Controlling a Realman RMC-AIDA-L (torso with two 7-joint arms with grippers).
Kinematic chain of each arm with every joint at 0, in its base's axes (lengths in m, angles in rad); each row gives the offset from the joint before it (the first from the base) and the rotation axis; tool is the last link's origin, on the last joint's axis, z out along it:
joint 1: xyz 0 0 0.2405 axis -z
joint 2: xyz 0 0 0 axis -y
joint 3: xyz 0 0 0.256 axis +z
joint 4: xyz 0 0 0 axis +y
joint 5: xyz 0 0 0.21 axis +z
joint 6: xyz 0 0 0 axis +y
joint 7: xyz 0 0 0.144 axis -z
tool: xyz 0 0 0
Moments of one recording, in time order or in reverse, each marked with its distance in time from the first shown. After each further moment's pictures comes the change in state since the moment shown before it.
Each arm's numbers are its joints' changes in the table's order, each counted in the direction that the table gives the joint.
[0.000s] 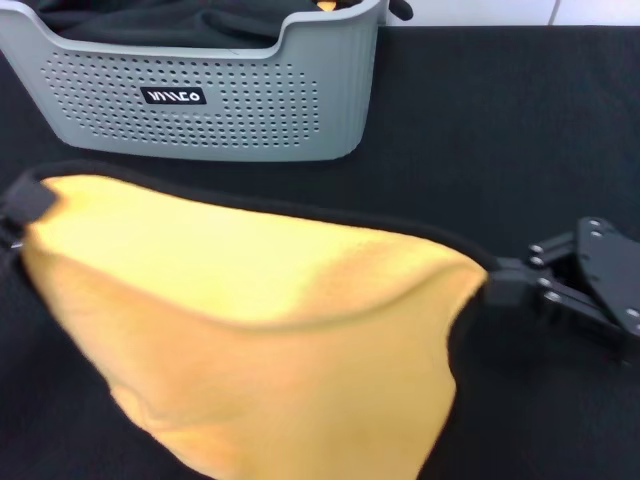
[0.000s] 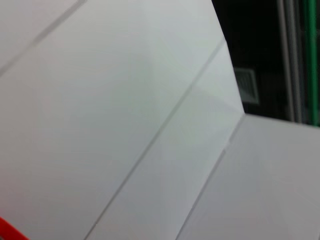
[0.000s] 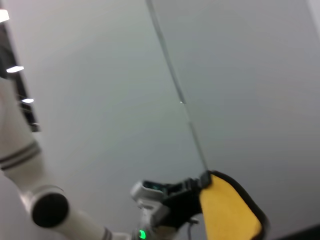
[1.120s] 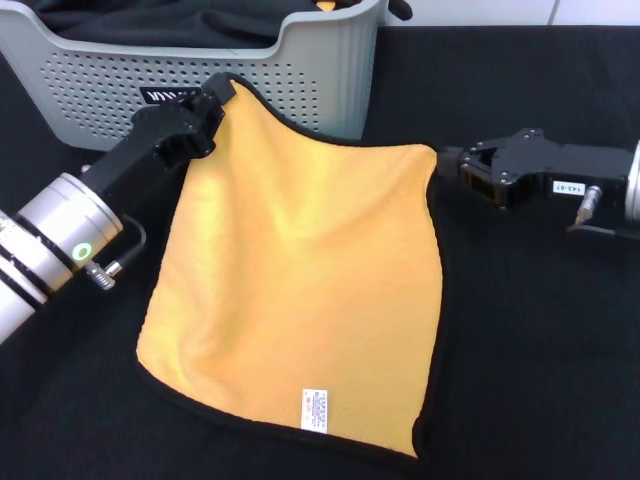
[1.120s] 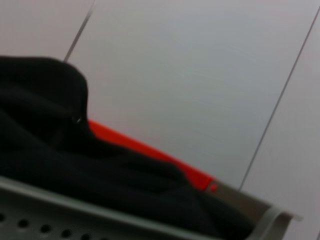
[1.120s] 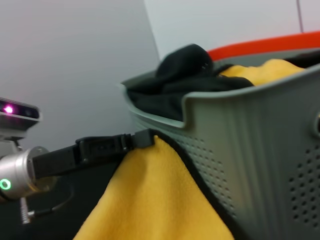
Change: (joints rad) left arm 0.381 0.105 0.001 -0.139 -0.053 -0.718 -0.292; right arm -0.288 0.015 0.001 0.300 -0.117 0.614 0.051
